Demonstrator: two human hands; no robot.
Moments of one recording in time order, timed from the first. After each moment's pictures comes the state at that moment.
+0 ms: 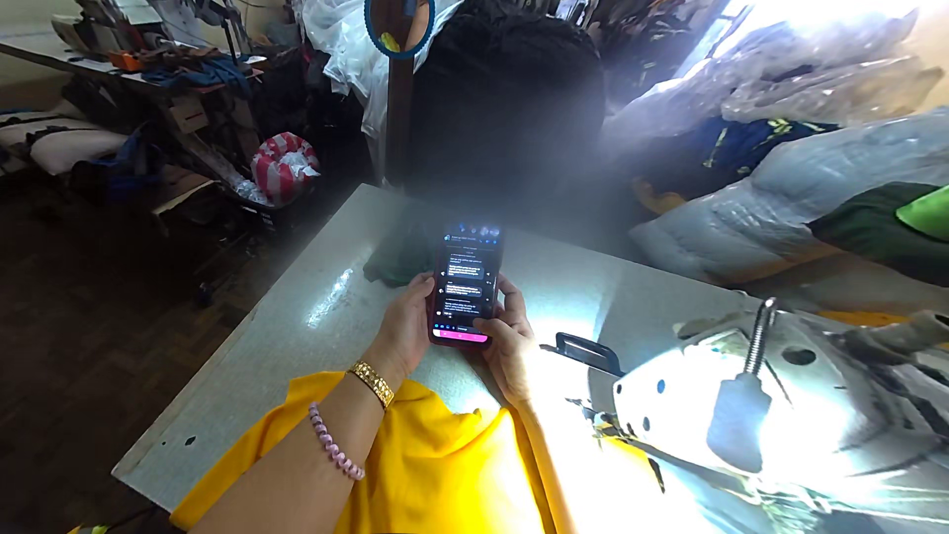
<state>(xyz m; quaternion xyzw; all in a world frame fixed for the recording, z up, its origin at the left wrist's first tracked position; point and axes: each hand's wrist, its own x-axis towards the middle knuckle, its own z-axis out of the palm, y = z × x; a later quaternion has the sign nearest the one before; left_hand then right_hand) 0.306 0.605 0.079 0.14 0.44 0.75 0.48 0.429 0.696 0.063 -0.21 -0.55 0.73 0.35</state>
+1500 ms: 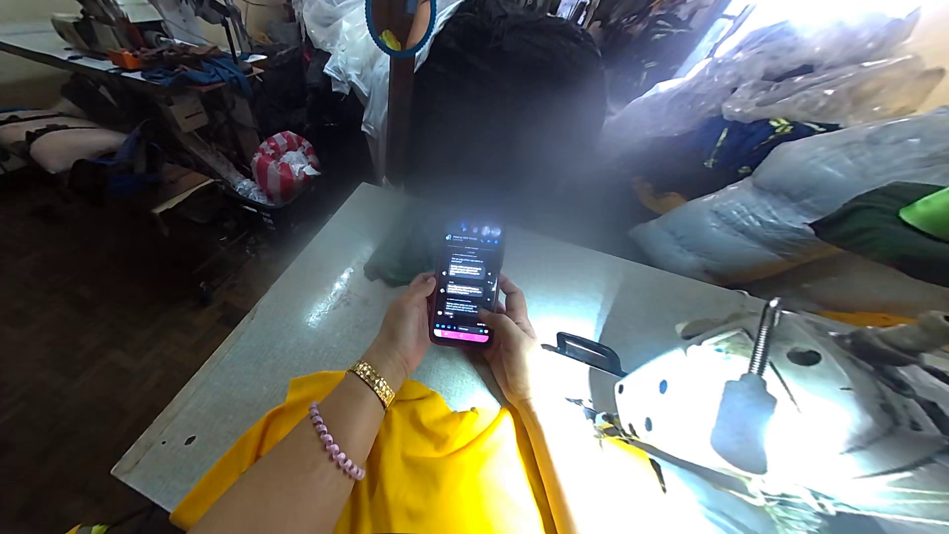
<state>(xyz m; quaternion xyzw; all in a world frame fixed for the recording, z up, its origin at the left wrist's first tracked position) 0.306 0.604 0.081 0.14 0.43 0.75 0.49 0.428 0.693 0.067 -0.23 -0.55 0.73 0.34</state>
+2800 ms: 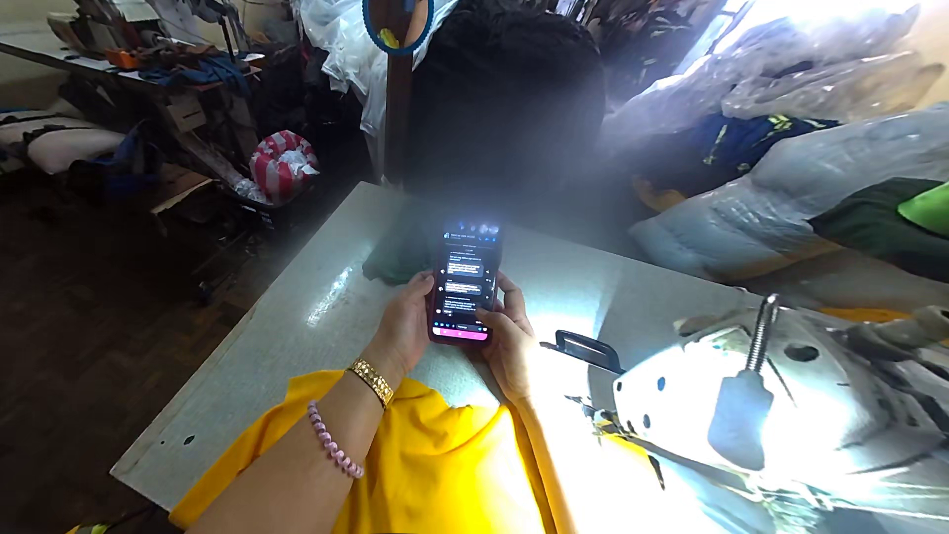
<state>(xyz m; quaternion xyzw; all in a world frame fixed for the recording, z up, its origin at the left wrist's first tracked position) 0.306 0.603 0.081 0.15 0.43 0.74 0.49 0.429 0.695 0.063 -0.22 -0.56 0.72 0.34</state>
